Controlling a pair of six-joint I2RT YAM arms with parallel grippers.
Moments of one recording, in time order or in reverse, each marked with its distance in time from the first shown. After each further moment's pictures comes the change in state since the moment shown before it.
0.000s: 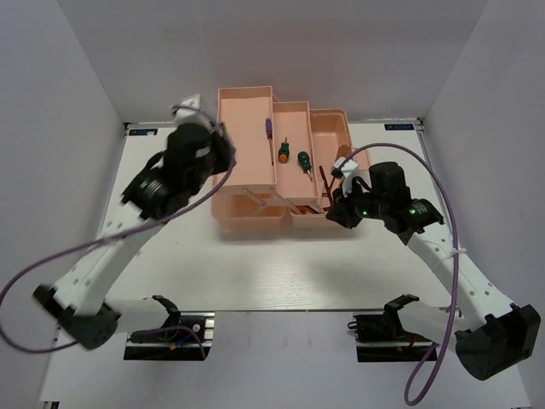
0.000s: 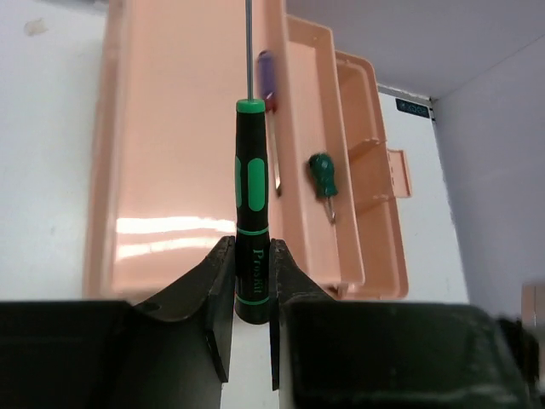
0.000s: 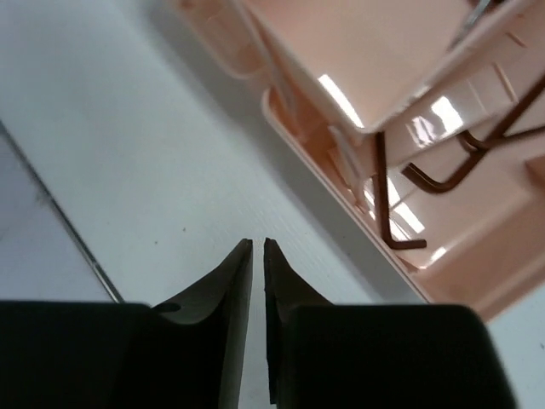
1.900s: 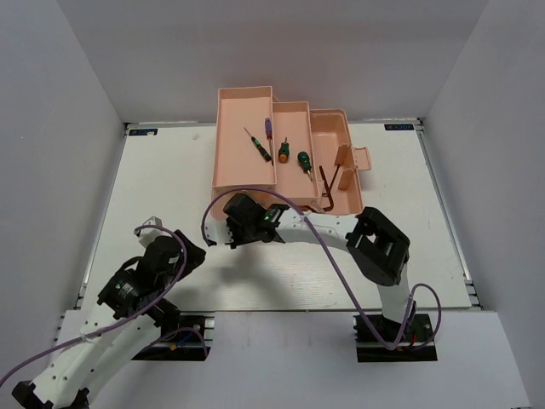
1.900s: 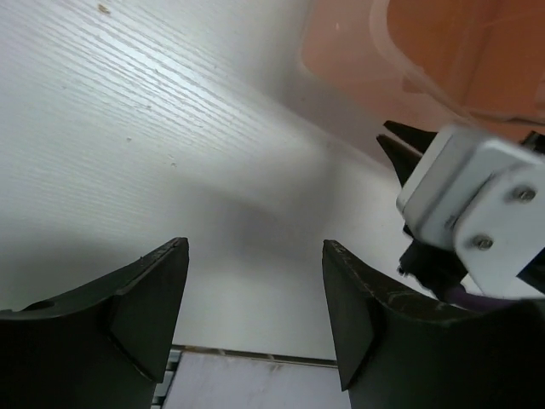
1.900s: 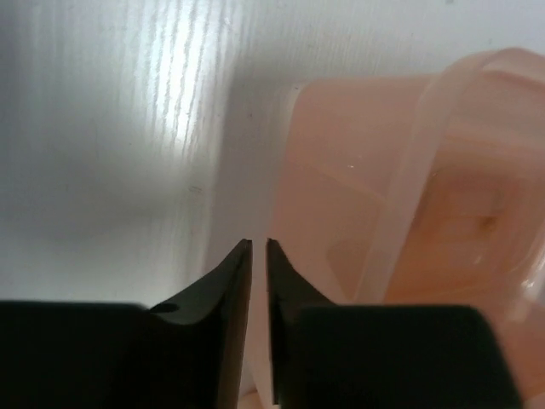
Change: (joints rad) left arm 0.064 -0.743 -0.887 -0.271 0.057 -0.402; right arm 0.675 0.900 0.446 0.221 0.452 -0.674
